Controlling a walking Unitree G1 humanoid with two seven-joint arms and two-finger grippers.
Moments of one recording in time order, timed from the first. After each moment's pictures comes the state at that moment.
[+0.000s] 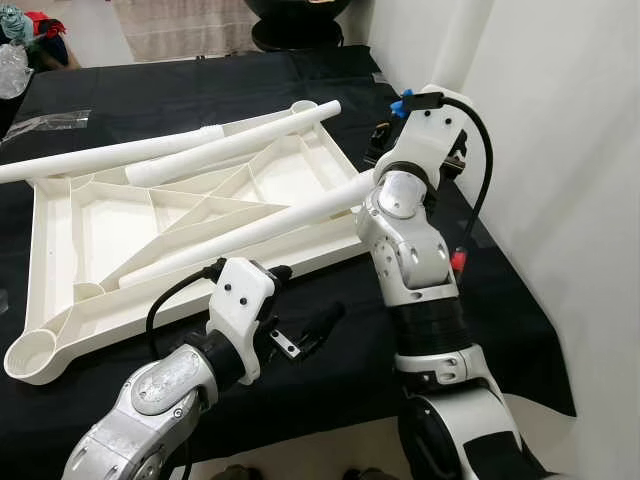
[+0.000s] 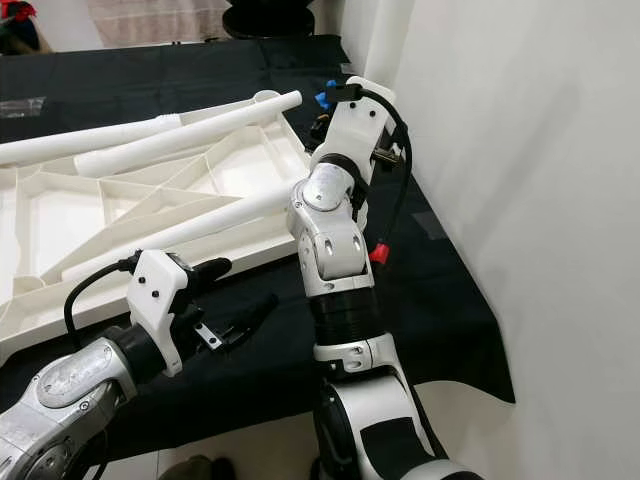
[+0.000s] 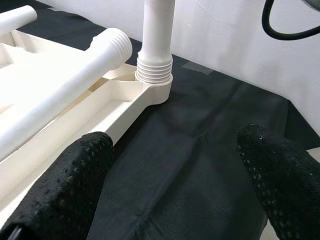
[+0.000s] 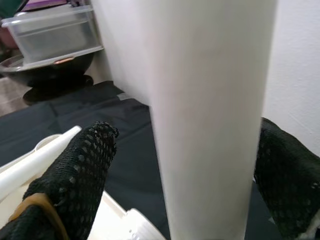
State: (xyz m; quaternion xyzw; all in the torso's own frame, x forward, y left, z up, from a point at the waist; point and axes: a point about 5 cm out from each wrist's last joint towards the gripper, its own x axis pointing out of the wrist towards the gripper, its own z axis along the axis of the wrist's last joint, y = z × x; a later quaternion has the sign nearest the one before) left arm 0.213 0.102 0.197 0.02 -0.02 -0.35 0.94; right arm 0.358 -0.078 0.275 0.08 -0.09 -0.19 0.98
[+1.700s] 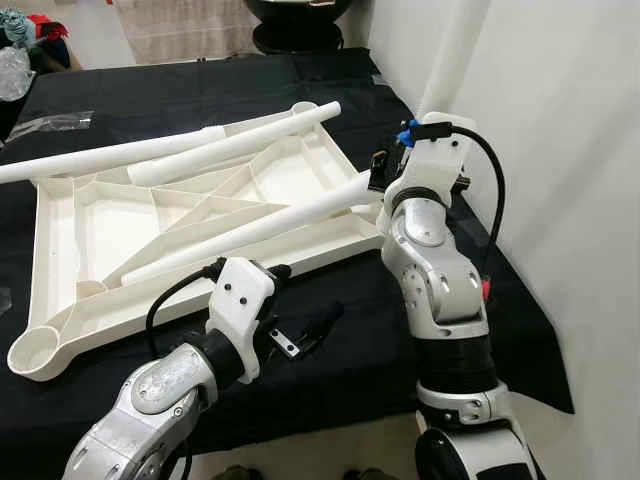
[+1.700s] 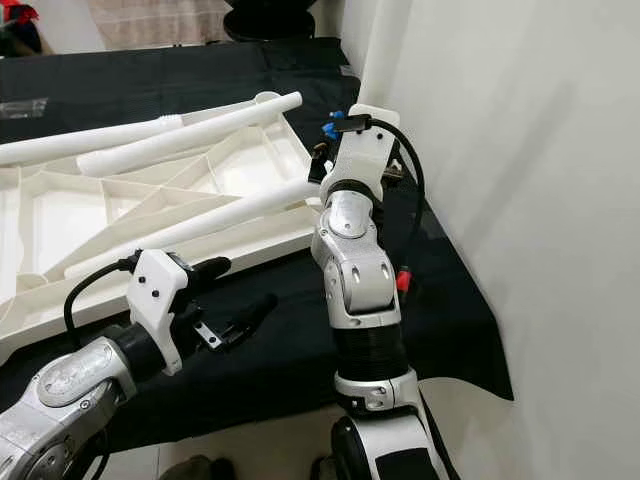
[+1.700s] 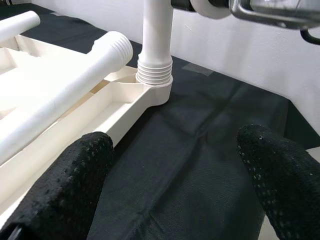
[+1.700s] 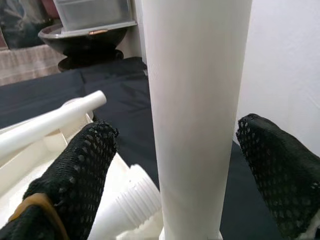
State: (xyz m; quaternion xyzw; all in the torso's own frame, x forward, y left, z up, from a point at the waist) left arm 0.214 0.103 0.197 0.02 -0.03 -0.35 0.94; right arm 0.341 -0.101 0.256 0.04 -0.05 -0.11 0.99
